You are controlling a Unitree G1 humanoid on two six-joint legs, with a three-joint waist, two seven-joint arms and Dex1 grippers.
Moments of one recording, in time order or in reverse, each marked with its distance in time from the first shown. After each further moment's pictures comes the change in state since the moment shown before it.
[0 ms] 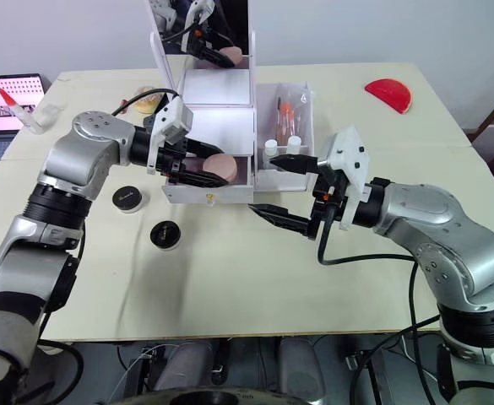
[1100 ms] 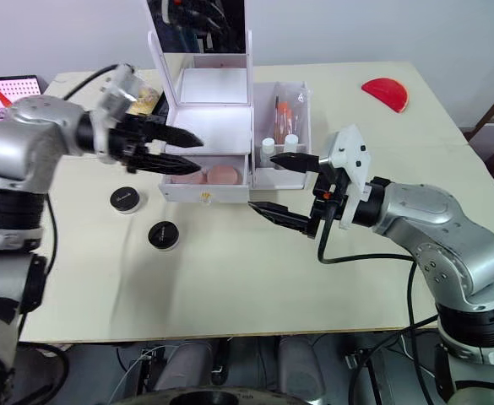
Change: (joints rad) left arm 0.100 0.228 0.176 -0.275 -0.217 0.291 -0.150; right arm -0.001 0.011 -0.004 0.012 0.002 -0.002 -0.003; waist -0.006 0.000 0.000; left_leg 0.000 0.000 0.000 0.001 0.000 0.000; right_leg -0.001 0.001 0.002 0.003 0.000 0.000
